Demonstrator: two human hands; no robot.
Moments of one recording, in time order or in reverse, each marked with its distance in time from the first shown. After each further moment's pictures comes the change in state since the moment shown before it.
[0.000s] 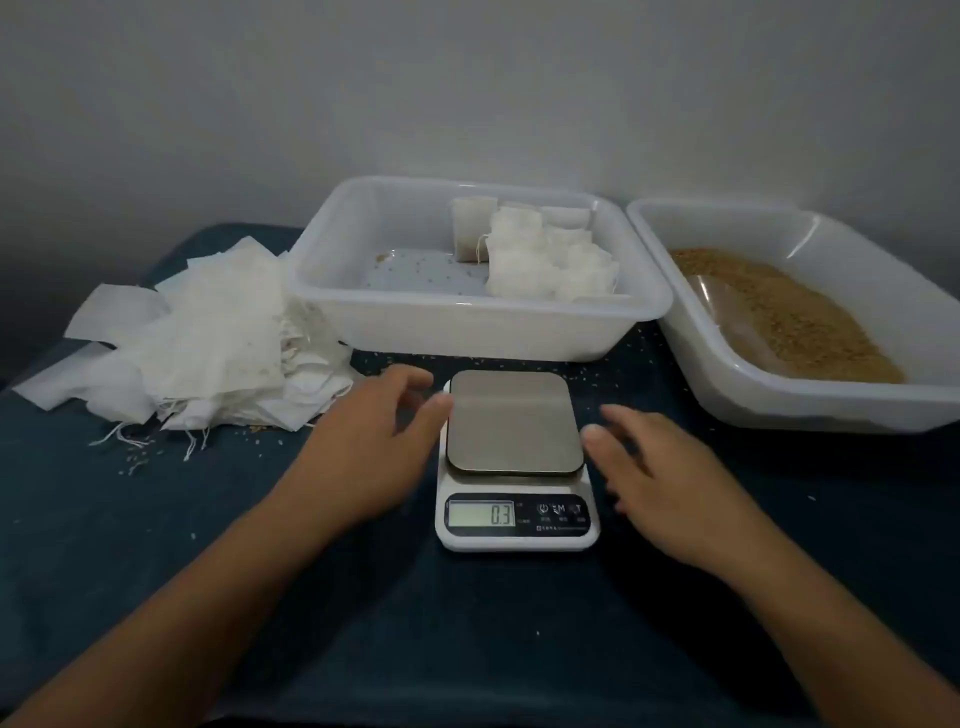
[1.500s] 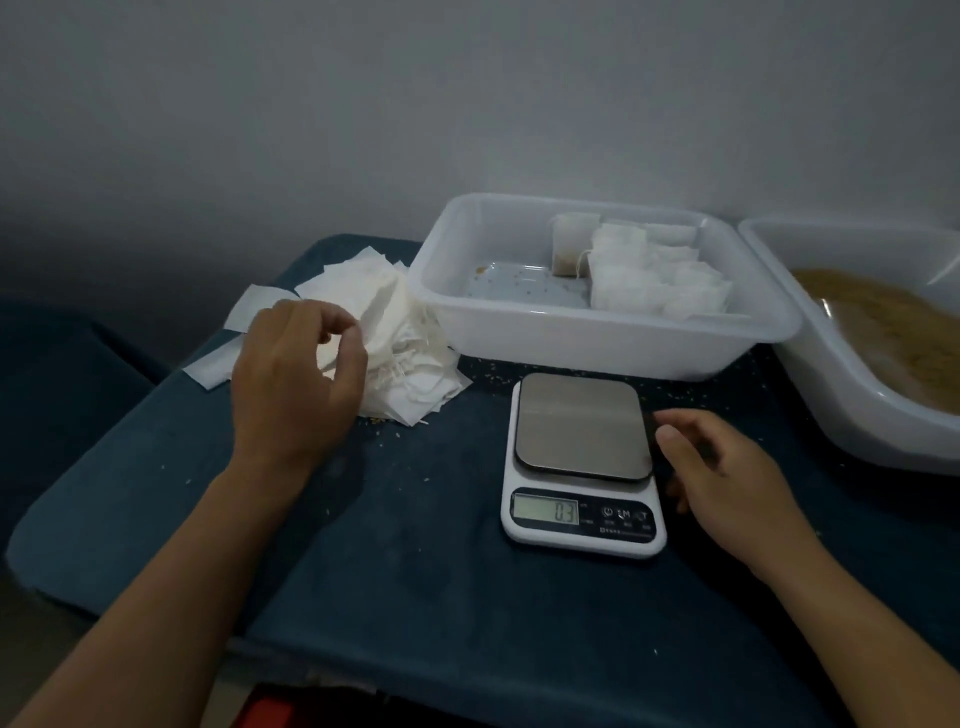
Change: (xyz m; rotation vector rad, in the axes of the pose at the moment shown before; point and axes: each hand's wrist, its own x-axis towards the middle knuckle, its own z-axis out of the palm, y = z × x) left_hand 0.002 -0.103 -0.087 0.288 0.792 0.279; right_hand 0.030 0.000 0.051 0.292 0.127 -0.075
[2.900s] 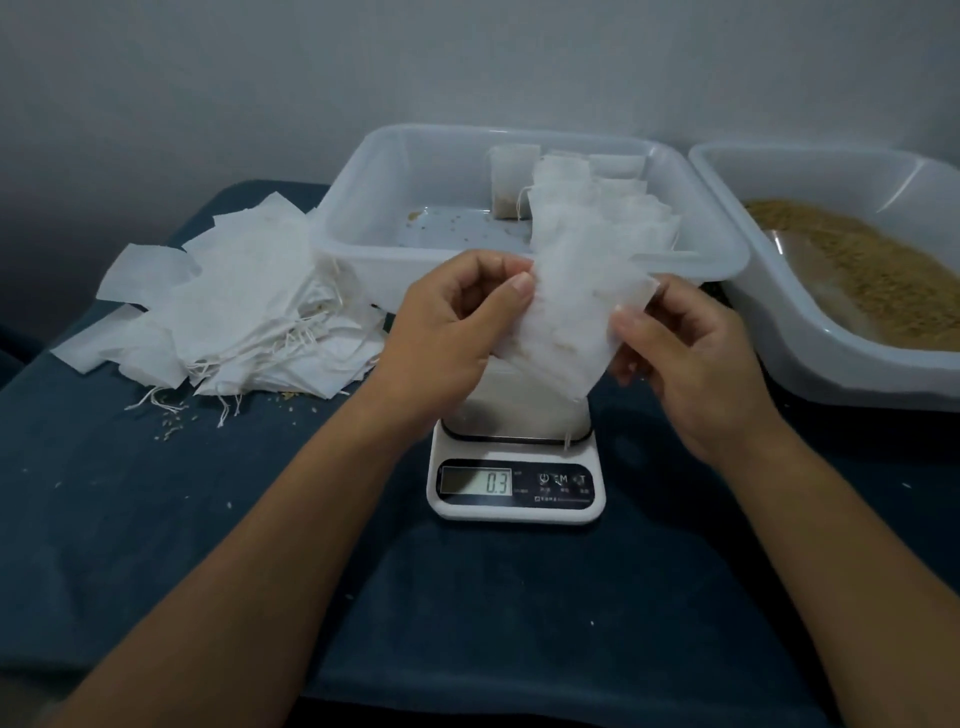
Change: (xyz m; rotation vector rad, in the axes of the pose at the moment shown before) left_hand 0.007 0.145 0.079 -1.140 -0.575 -0.433; right_hand 0.040 -0.033 -0.017 0.527 -0.087 -0.261
